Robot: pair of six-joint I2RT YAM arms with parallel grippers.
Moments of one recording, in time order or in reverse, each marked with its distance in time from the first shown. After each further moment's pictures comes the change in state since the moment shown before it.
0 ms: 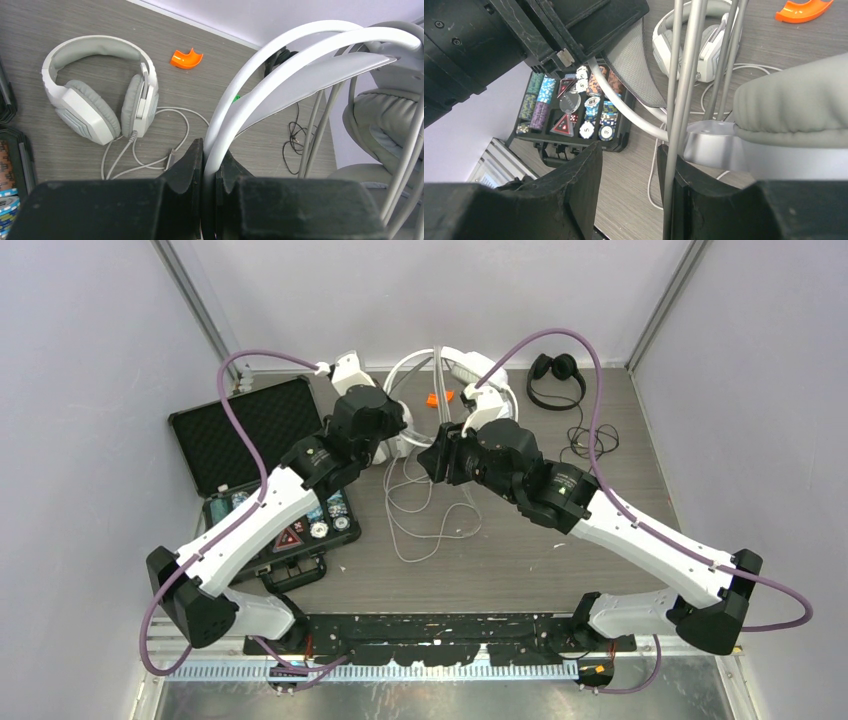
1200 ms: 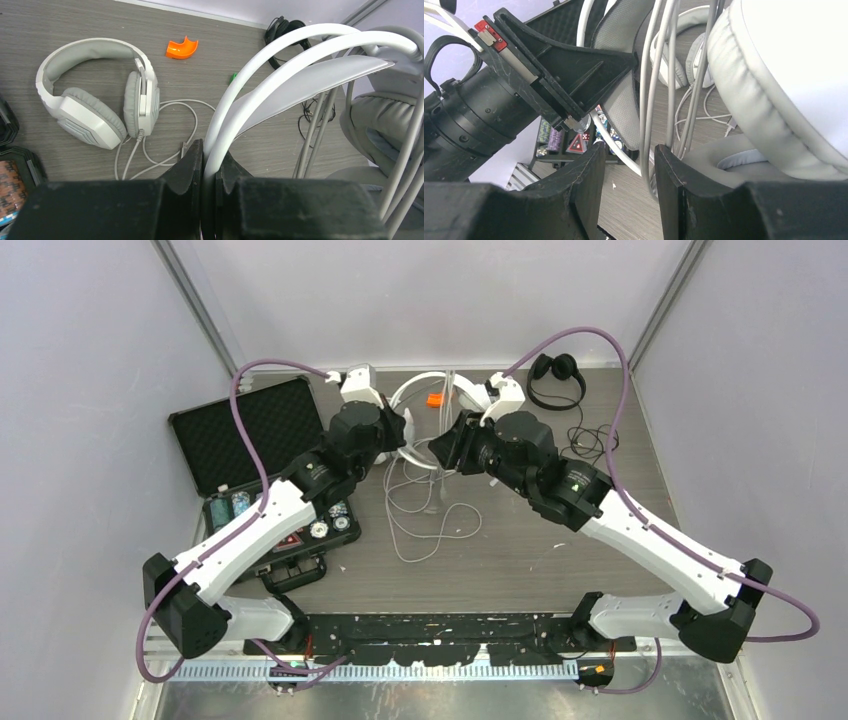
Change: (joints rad) left arm 0.008 -0.068 -0.175 0.161 0.120 0.167; right arm -0.064 -0.036 -0.008 0.013 -0.004 0.096
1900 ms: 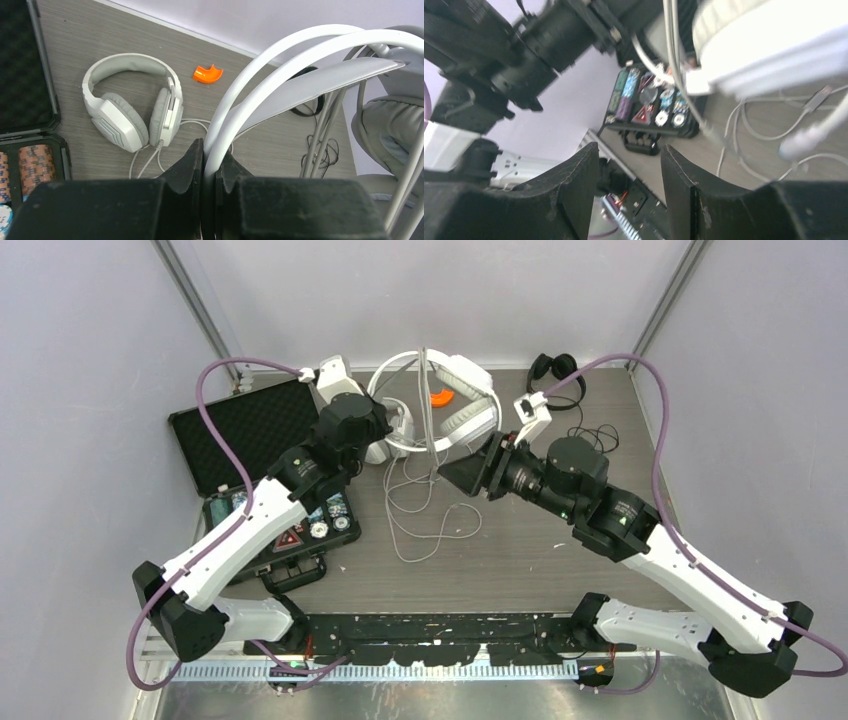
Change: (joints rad) left arm 0.000 -0.016 0.091 -0.117 -0.180 -0.091; right arm -0.008 -0.228 -0.117 0.048 -0.232 0.106
